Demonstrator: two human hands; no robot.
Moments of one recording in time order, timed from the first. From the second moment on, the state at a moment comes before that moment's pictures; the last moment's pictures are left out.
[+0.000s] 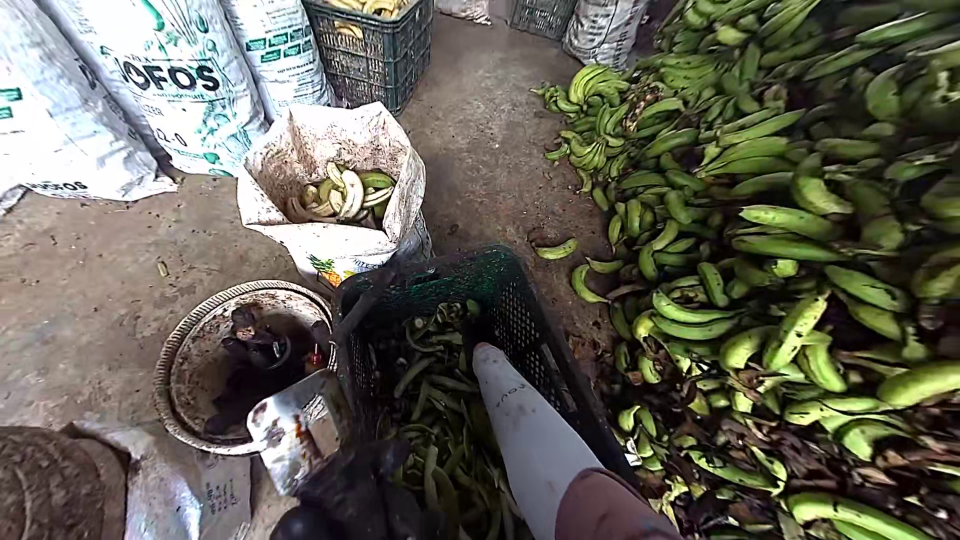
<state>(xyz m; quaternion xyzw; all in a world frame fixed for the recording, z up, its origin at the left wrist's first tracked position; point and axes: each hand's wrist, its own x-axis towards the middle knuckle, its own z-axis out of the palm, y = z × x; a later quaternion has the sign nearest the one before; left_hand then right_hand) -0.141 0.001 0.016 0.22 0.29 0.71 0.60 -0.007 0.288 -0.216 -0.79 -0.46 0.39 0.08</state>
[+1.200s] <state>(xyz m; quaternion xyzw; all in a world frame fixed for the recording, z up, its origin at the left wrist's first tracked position) -0.037 -0.012 0.026 0.58 0.53 0.39 0.47 0.173 0.097 0.046 -0.27 -0.46 0.65 0.55</state>
